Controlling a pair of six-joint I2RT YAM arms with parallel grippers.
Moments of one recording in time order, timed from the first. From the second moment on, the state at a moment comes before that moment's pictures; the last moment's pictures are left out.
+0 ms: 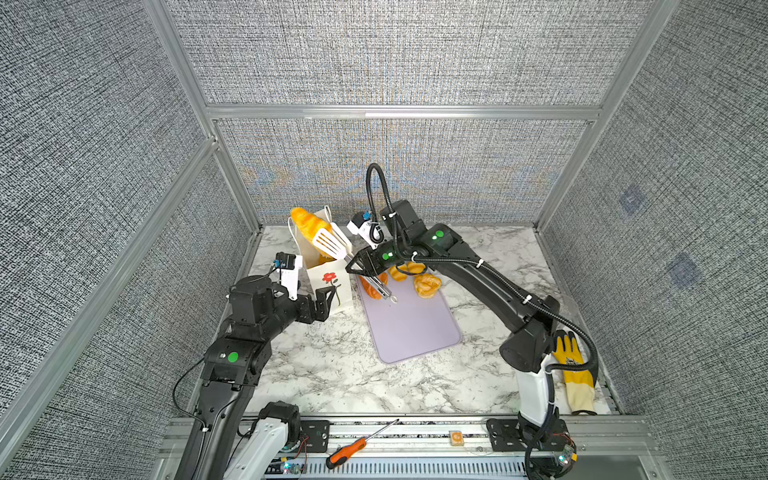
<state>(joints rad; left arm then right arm) -0.19 0.75 0.98 -0.68 0.29 -0.13 0.80 2.04 2.20 -0.85 -0.49 0.22</state>
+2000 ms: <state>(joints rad) -0.19 0.73 0.97 -0.69 0.26 -0.12 0.83 2.12 2.35 -0.97 -0.31 0.20</state>
